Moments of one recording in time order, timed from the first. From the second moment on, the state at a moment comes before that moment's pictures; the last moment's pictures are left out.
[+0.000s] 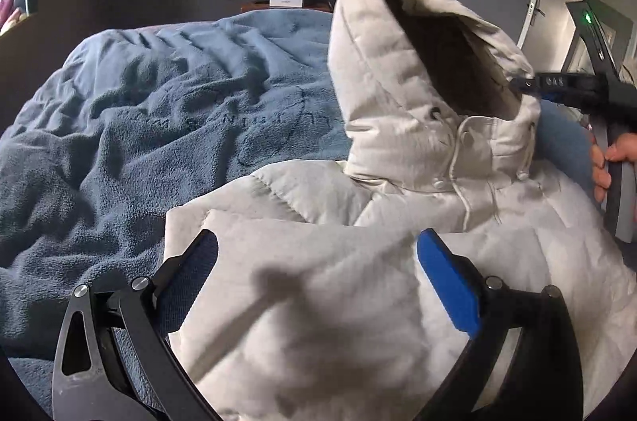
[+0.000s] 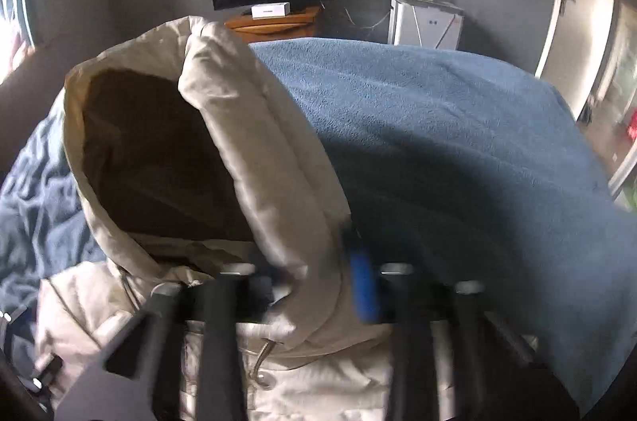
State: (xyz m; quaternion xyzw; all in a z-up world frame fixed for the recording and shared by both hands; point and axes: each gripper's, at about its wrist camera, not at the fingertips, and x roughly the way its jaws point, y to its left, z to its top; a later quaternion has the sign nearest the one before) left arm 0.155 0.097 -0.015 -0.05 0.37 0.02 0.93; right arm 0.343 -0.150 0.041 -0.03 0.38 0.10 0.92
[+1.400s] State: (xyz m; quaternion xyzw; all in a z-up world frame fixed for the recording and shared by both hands) left arm 0.053 0.078 0.003 0.06 0.39 -0.08 0.91; right arm 0.165 -0.184 -0.010 -0.11 0.34 0.25 0.90
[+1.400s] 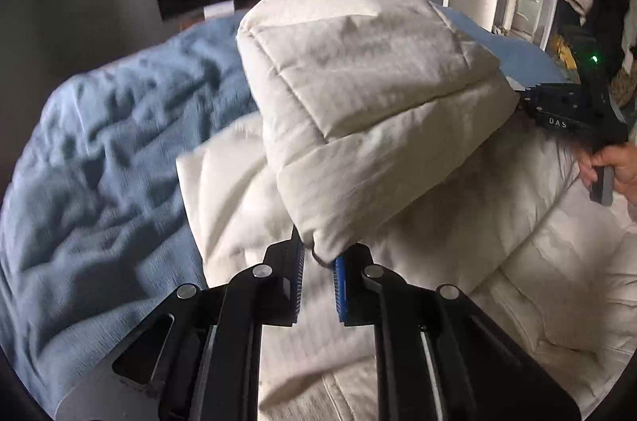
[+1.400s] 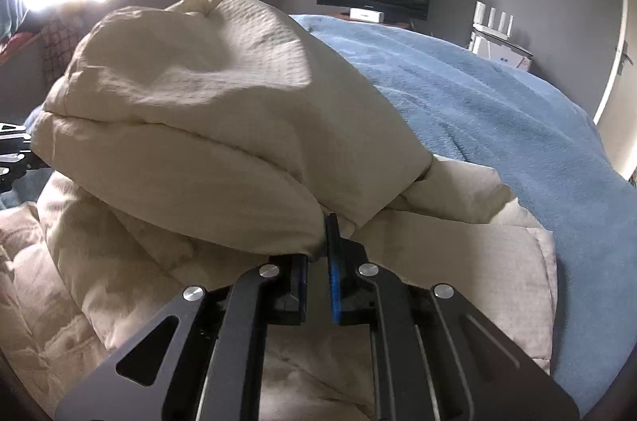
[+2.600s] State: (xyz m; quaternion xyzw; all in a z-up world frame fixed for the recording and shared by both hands) left arm 0.130 0.053 -0.013 -0.01 0.41 -0.09 0.91; right arm 0.180 -0.203 0.022 0.00 0.34 0.36 0.87
